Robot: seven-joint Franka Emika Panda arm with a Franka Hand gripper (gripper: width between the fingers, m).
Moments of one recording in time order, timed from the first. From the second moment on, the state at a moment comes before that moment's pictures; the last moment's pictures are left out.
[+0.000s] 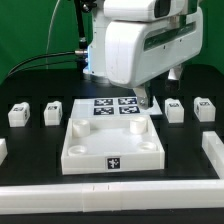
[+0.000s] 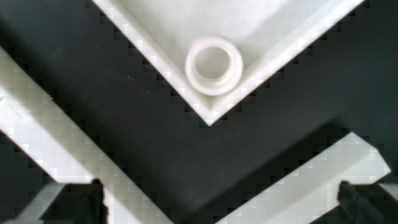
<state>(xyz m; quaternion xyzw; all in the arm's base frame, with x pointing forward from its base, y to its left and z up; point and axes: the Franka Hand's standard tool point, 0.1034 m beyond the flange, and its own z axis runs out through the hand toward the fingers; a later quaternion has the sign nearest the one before) 0.566 0.057 0.116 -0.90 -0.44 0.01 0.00</state>
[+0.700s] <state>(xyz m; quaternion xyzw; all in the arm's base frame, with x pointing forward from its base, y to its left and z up) 0.566 0.057 0.115 -0.90 -0.44 0.01 0.00</state>
